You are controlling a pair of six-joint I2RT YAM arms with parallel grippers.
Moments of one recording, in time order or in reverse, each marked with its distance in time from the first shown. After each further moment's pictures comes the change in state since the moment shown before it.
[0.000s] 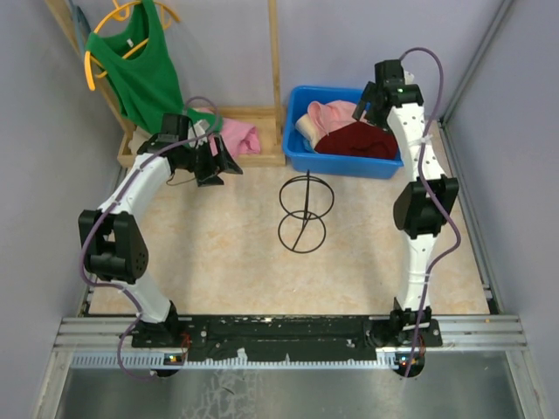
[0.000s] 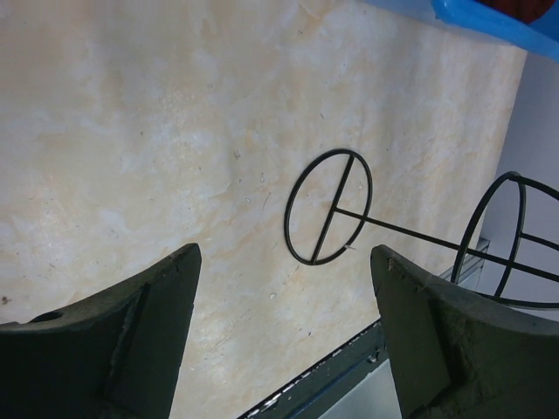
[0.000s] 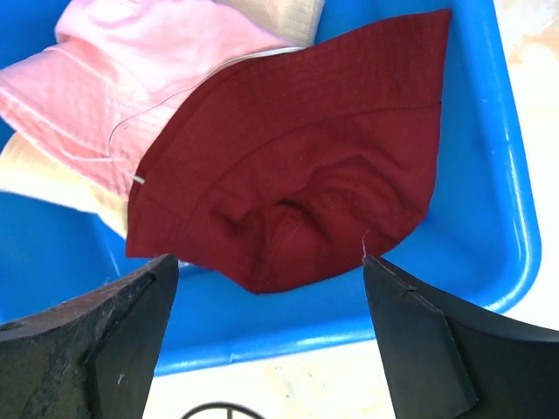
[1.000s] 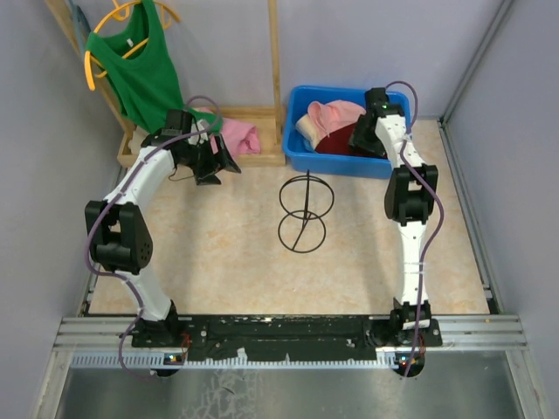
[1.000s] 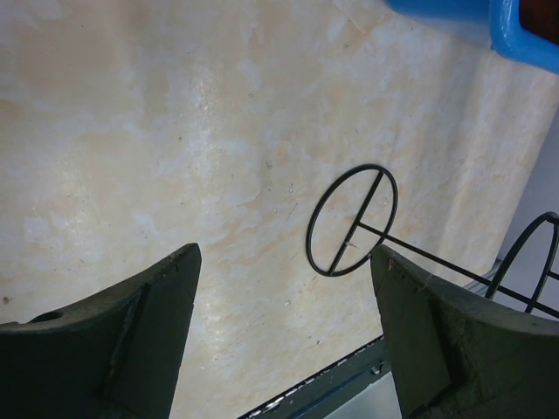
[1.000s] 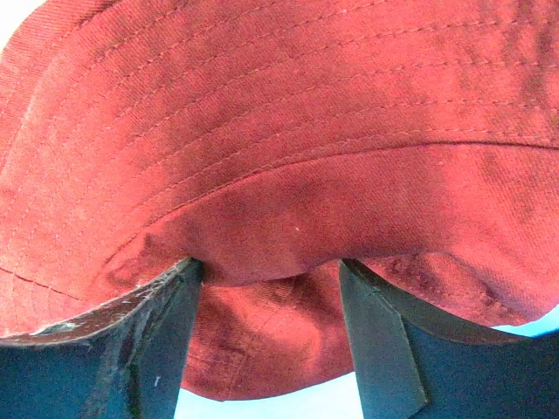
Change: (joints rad) left arm 0.000 0.087 0.103 -0.078 -0.080 -0.009; right arm -0.033 0.306 0.040 0.020 -0.106 -0.057
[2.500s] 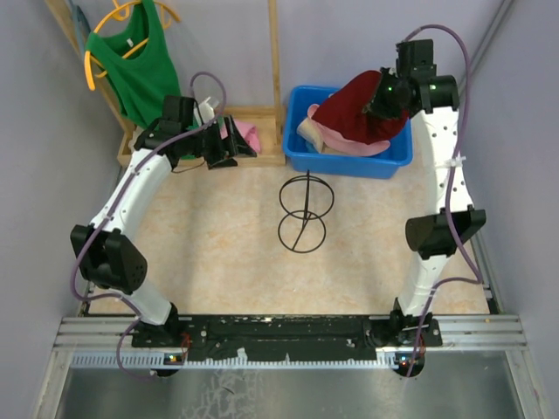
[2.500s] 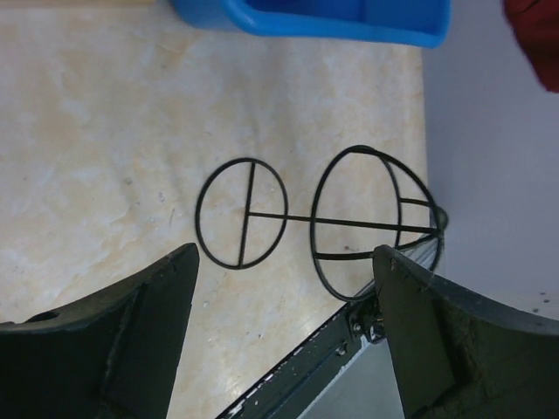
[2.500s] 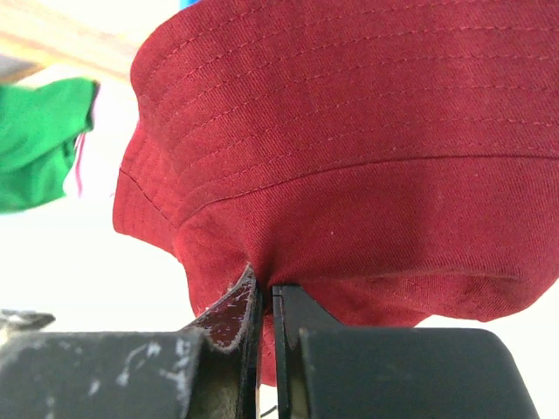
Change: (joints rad) left arm -0.089 -0.158 0.054 0.027 0.100 -0.036; right arm 0.034 -0.513 0.050 -0.160 -0.204 0.004
